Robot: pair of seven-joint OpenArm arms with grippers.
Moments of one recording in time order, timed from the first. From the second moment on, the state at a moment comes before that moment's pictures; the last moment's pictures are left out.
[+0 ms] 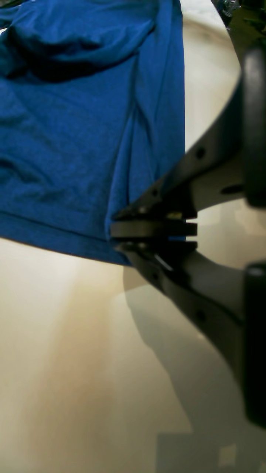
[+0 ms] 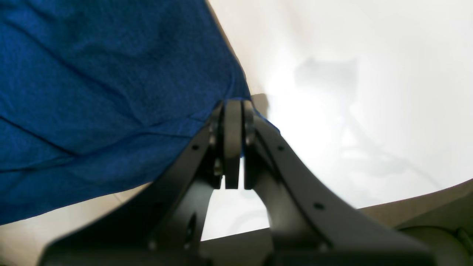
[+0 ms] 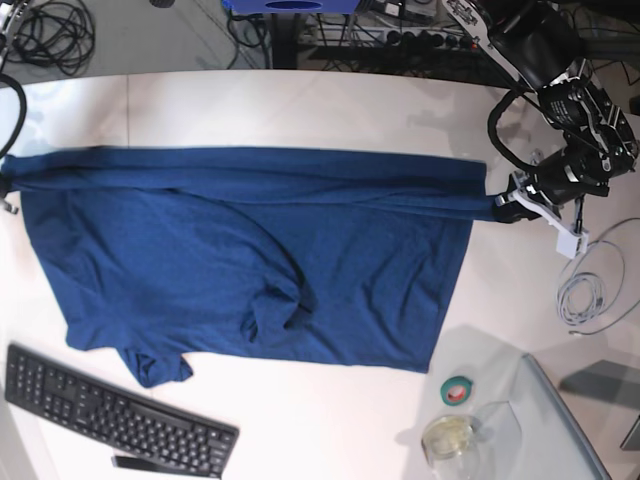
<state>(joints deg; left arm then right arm) -3.2 -5.4 -47.7 79.7 -28.6 -40.8 69.9 1.6 25.2 32.5 65.5 25.5 13.2 -64.8</state>
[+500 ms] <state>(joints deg) -3.5 -5.2 -47.5 79.7 -28.5 -40.8 67.2 1.6 25.1 32.5 65.3 25.5 13.2 -63.3</state>
